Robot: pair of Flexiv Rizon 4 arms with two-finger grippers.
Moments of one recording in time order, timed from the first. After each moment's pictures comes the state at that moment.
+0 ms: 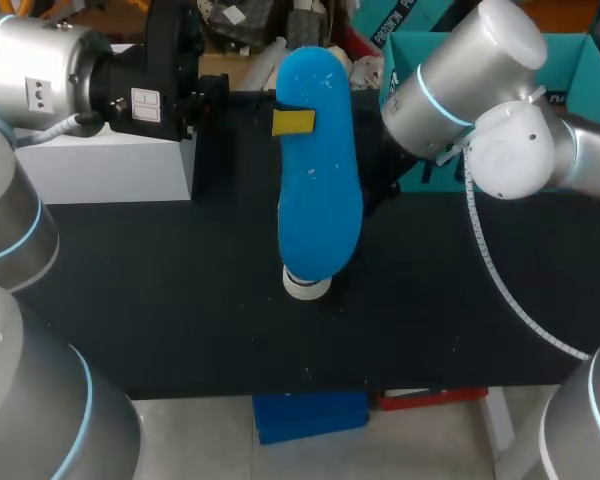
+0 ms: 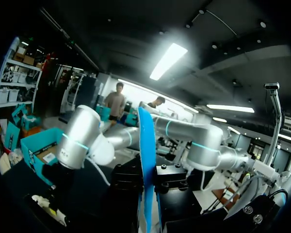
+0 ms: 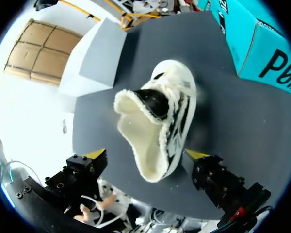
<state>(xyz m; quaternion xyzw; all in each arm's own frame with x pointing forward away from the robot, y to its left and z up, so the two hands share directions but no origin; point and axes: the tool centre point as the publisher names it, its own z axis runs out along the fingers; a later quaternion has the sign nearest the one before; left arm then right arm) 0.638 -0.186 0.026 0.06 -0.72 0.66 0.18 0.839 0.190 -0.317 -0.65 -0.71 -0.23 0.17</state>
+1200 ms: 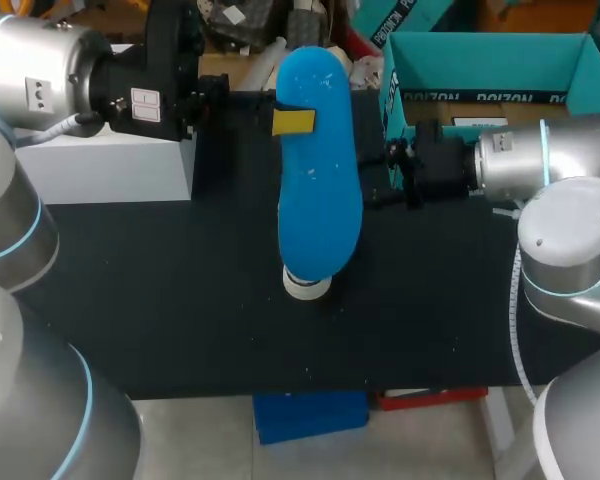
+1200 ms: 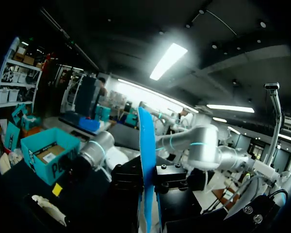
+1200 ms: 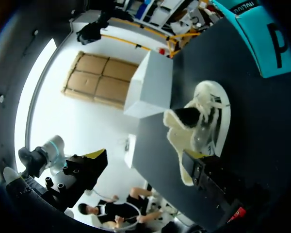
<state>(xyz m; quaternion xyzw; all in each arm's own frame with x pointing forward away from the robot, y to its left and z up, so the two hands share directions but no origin) 0.638 -0.186 0.026 0.06 -0.72 0.66 0.18 0.834 0.168 -0.253 -0.56 -0.58 -0.49 0.32</state>
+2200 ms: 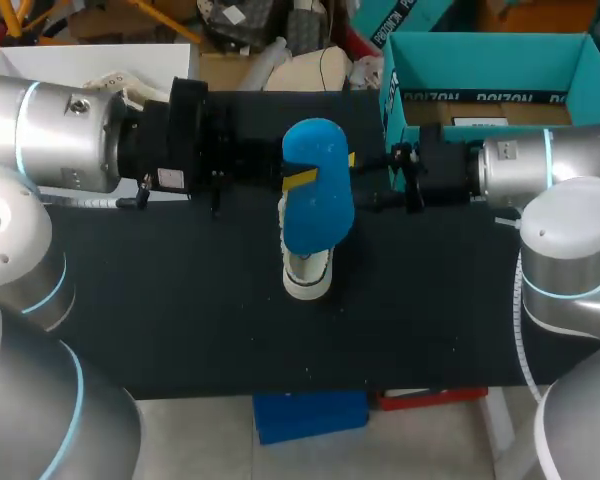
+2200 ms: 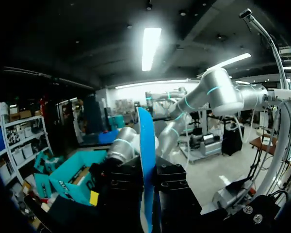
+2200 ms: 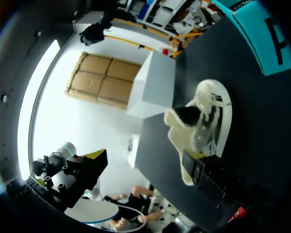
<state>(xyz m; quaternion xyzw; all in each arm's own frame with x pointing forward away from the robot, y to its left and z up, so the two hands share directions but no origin) 0.666 -0.191 -0.070 -0.07 -0.75 0.65 -0.04 0.831 0.166 -0.255 -0.56 -0.58 -0.50 0.32</state>
